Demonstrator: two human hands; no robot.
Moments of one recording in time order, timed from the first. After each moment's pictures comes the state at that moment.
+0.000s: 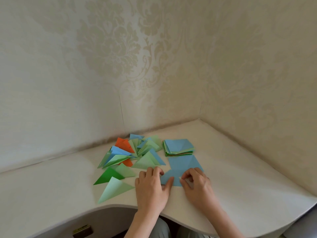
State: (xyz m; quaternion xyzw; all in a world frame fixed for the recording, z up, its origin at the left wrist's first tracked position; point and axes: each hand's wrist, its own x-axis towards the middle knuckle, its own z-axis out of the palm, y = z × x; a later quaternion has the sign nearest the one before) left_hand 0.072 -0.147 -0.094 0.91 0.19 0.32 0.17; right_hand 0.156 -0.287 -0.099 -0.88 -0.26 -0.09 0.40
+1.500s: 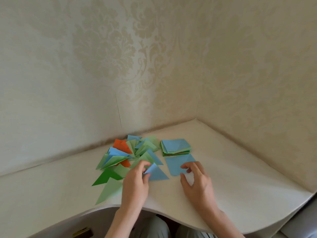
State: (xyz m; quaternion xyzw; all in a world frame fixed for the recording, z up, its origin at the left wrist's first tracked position) left_hand 0.055 -0.118 -0.062 0.89 0.21 0.28 0.31; right_hand 0.146 -0.292 -0.088 -0.83 -0.29 -0.21 0.43
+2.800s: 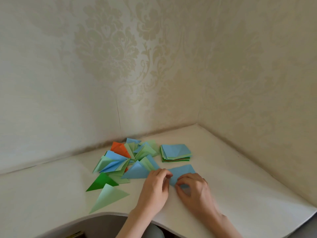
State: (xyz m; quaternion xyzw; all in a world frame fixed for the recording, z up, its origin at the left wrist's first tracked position) left_hand 0.094 -0.144 -0.088 0.90 0.05 0.28 0.32; right_hand 0.167 -0.295 -0.096 -0.85 -0.36 -0.17 0.34
